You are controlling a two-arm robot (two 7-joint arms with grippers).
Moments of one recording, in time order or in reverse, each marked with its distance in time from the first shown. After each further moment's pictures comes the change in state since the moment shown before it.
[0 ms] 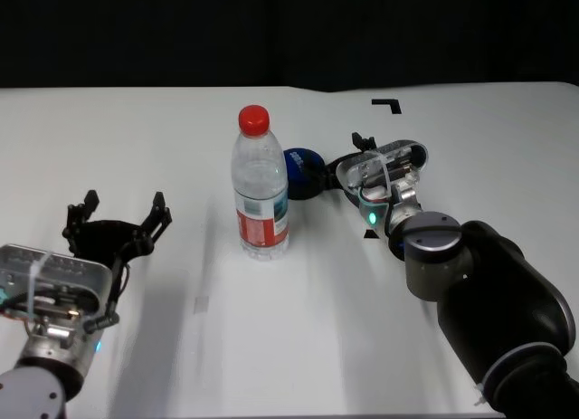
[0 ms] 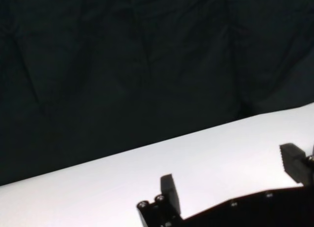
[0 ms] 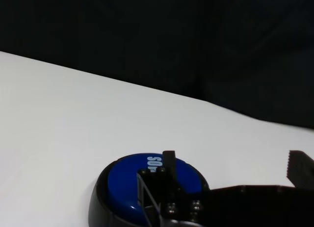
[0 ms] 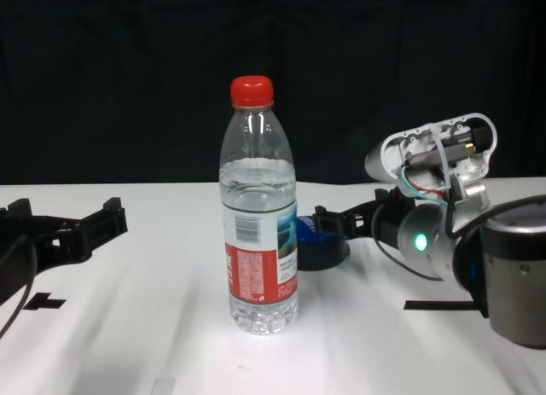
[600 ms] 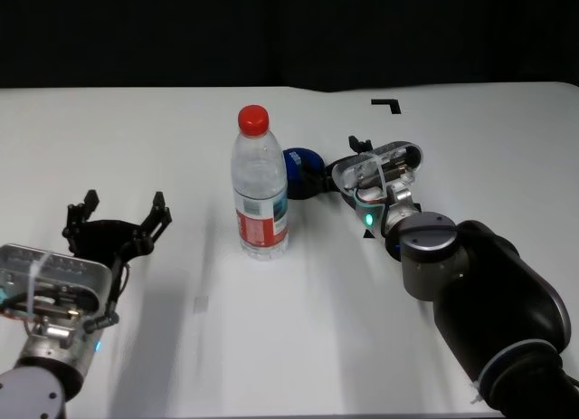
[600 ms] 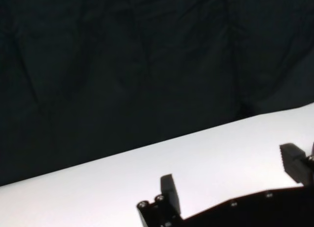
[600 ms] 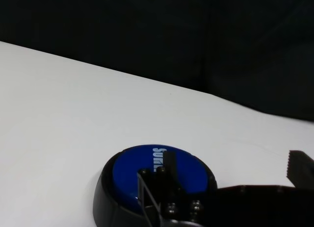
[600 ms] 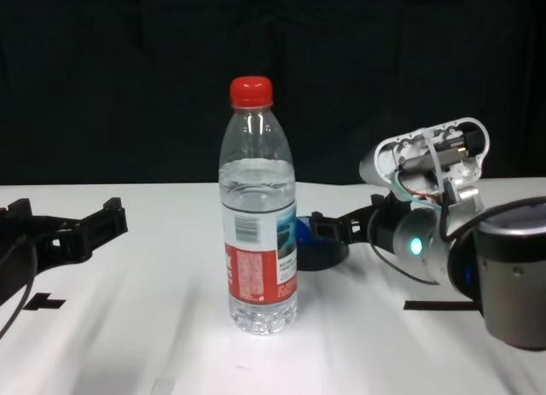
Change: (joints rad) left arm 0.000 0.000 0.000 0.000 0.000 0.000 0.000; right arm 0.009 -0.005 -0.003 0.022 -0.006 0.006 0.002
